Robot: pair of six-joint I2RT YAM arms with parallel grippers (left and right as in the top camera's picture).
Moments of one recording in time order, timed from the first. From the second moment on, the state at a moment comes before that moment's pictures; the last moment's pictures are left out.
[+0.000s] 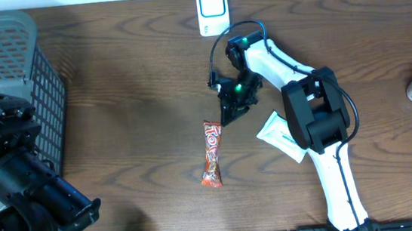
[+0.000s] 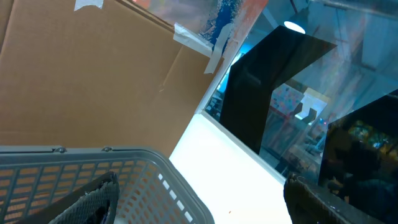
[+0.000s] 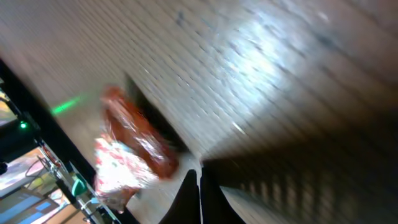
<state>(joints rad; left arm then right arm) -0.54 0.76 1.21 0.10 -1.31 -0.01 0.38 2.46 1.90 -1.33 -0.62 -0.27</state>
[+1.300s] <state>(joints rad) -0.54 0.72 1.21 0.10 -1.31 -0.01 0.69 2.40 2.04 -1.66 -0.09 0.24</state>
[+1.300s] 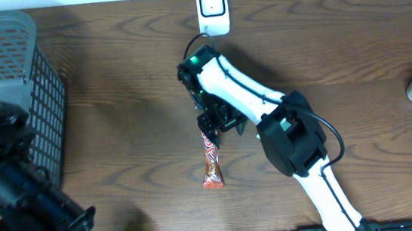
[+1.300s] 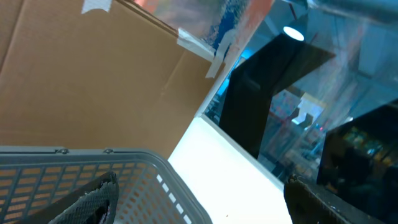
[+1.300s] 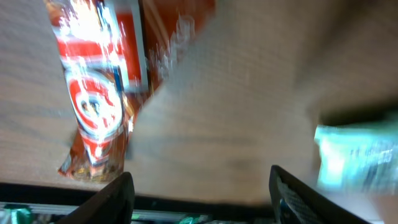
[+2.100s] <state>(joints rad) -0.54 0.55 1.21 0.10 -1.31 -0.01 1.06 2.40 2.03 -1.70 0.11 0.69</state>
